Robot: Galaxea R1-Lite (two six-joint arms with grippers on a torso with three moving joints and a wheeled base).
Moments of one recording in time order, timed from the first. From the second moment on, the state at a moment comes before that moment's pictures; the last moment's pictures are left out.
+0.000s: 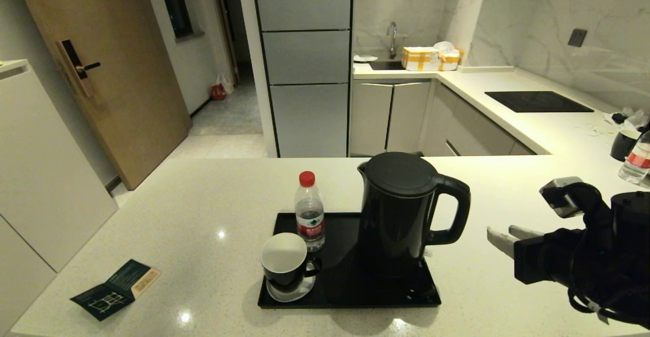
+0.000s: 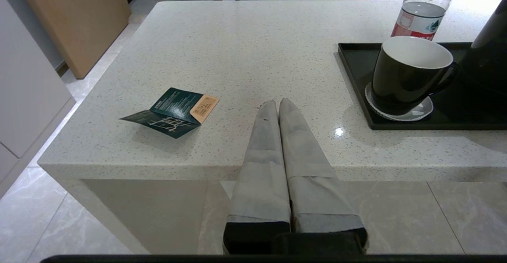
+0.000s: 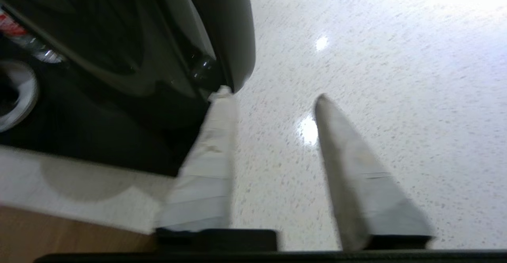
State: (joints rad) left arm 0.00 0.00 -0.02 0.06 0.00 0.01; right arm 0.38 1.45 -0.33 -0.68 -0.19 0.07
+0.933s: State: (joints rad) left arm 0.00 0.00 -0.02 0.06 0.00 0.01; right arm 0.39 1.96 -0.52 -1.11 -0.29 0.11
